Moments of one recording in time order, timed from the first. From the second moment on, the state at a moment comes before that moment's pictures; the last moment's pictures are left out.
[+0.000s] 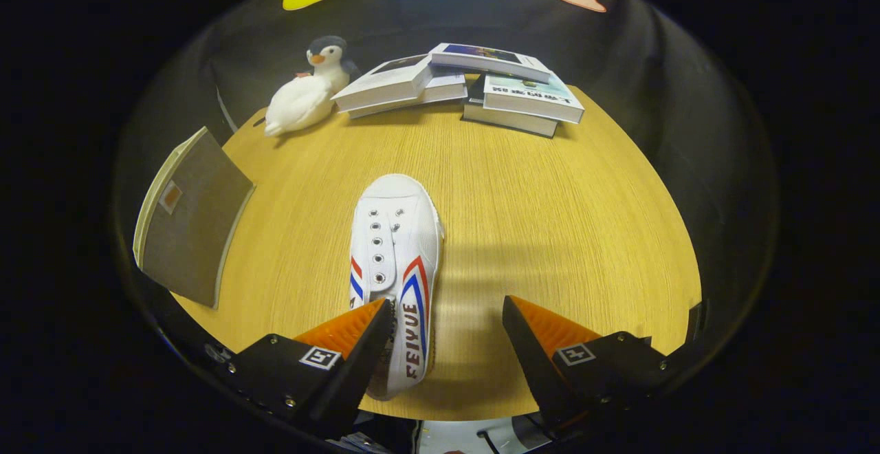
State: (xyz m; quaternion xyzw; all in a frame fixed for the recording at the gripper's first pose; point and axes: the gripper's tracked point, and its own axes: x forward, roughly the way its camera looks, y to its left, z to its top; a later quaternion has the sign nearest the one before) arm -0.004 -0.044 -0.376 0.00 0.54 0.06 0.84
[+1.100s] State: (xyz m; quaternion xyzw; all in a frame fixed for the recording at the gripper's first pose) arm 0.005 -0.018 -0.398 0.05 0.56 0.04 0.83
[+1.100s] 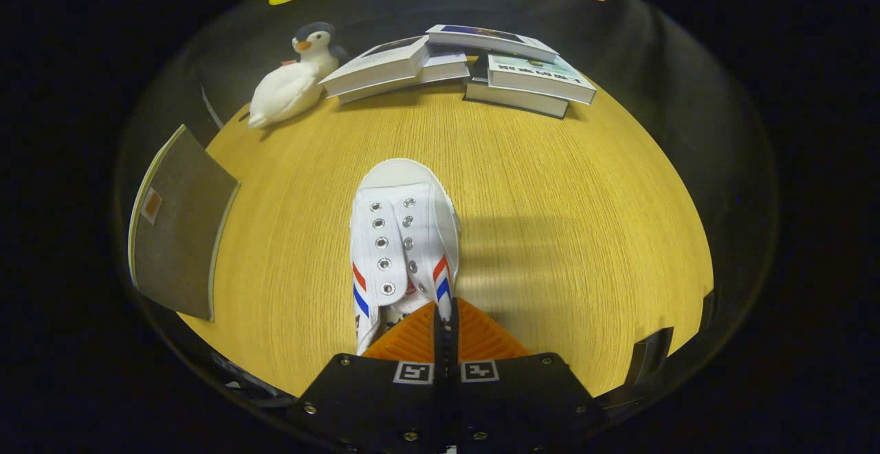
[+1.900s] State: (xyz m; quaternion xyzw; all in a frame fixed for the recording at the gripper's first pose) arm 0.025 0.034 -0.315 0.12 0.51 0.04 0.85
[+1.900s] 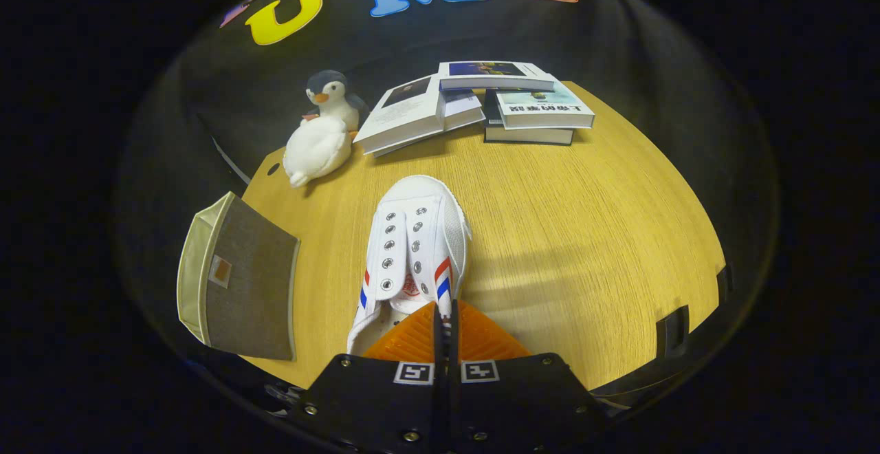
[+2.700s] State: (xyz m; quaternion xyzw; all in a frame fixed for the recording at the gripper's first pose) arm 0.031 0.151 -0.234 0.16 0.49 0.10 0.85
